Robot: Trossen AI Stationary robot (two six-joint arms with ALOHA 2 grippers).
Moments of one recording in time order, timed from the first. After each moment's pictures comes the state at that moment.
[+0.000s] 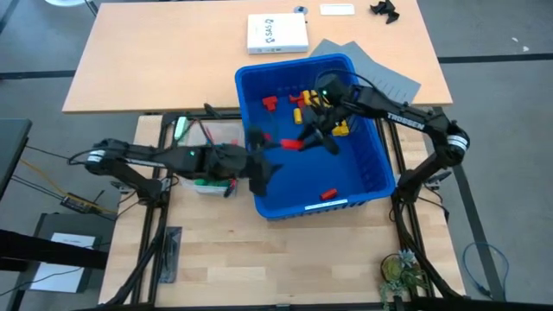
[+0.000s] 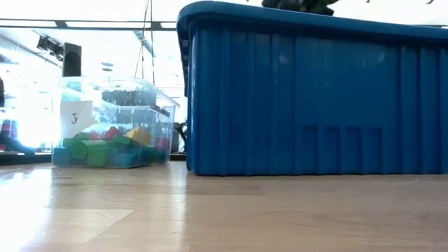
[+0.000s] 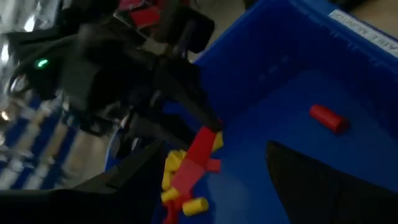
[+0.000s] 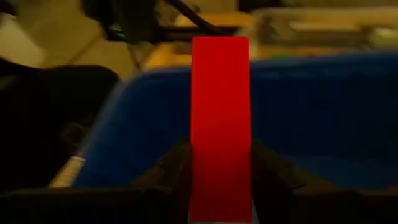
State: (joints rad) left arm -0.12 1.46 1.39 -0.28 -0.53 0.67; right arm -0.50 1.53 1.45 -0.72 -0.84 -0.44
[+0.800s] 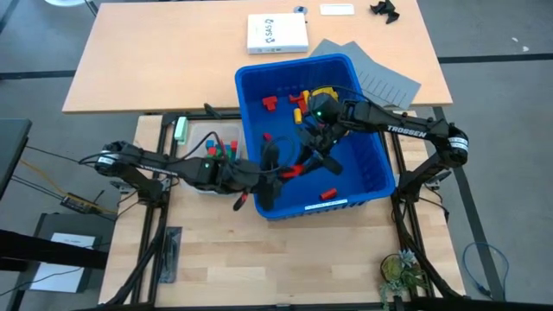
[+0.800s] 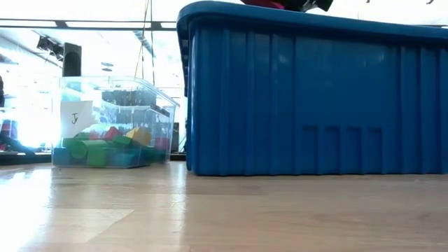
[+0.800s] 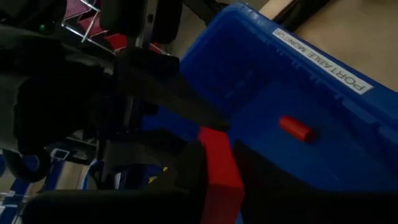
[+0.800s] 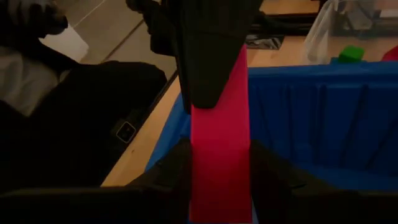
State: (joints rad) left arm -0.17 1.55 1.39 -0.21 -0.46 0.74; right arm -0.32 1.52 1.45 -0.73 -0.83 -0.32
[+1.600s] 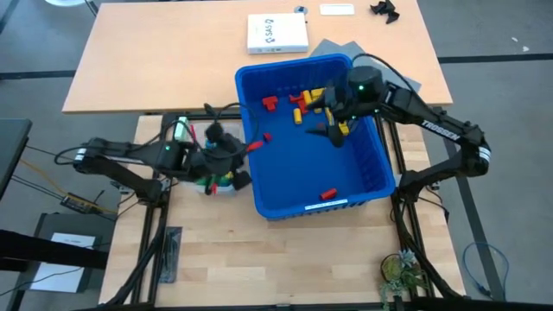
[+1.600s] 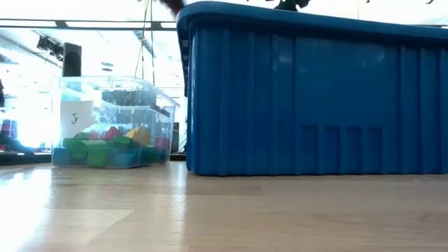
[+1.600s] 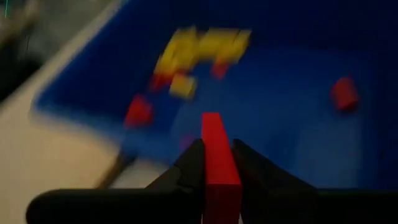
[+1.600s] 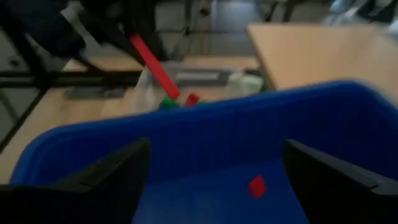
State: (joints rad) left arm -0.14 1.31 1.39 -0.81 -0.74 -0.23; right arm -0.46 1.30 1.45 -0.58 -0.36 -0.21
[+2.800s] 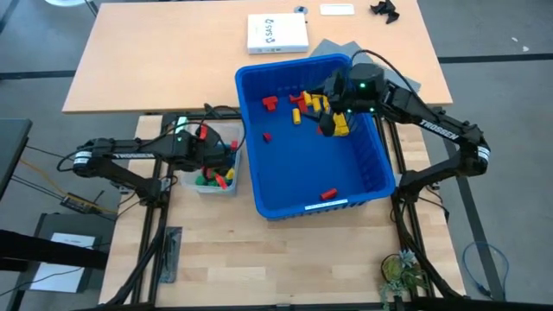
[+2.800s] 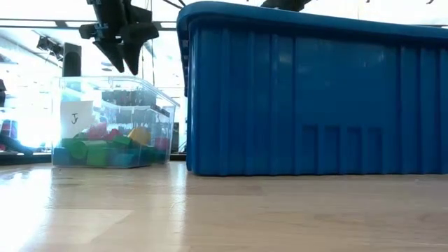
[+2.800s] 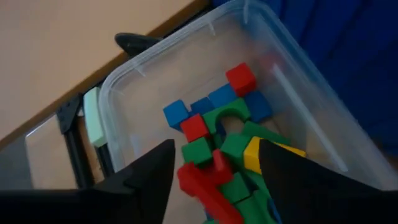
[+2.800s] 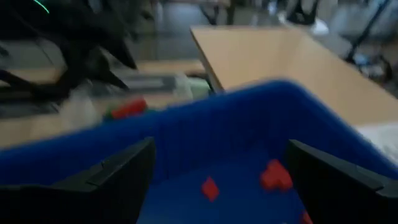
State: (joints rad) left arm 0.05 1.30 1.23 -1.31 -0.66 -0.89; right arm -0.47 1.32 1.45 -0.50 -0.12 -0.18
